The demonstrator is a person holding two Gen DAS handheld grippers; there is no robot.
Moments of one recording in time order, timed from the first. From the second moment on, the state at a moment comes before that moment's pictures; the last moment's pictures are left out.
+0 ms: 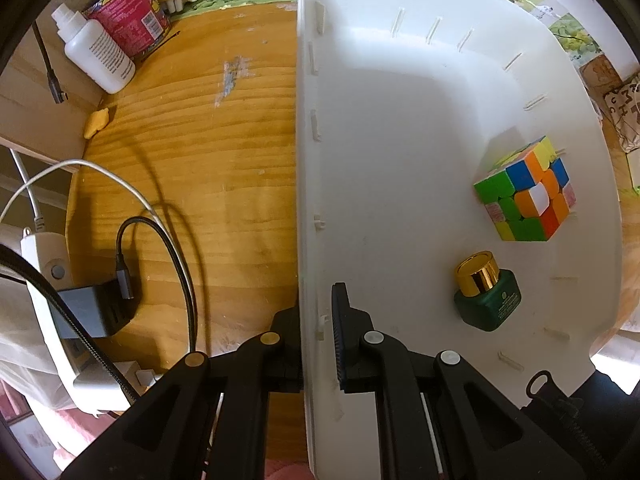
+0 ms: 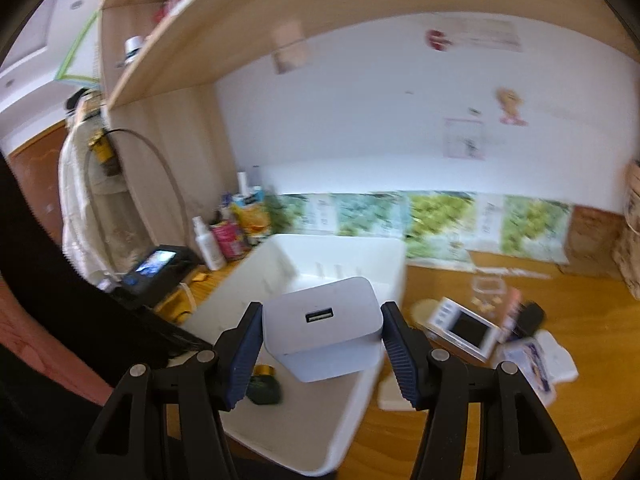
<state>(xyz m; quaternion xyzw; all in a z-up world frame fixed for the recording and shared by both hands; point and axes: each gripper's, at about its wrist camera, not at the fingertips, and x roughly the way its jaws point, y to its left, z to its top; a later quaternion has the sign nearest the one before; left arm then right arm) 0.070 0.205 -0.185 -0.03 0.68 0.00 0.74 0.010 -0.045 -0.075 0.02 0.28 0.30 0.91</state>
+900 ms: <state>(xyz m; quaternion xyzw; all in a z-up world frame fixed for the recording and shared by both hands) 0.067 0.204 -0.175 -0.02 0.67 -0.01 0.74 0.019 0.032 -0.116 -0.07 0.38 0.36 0.85</state>
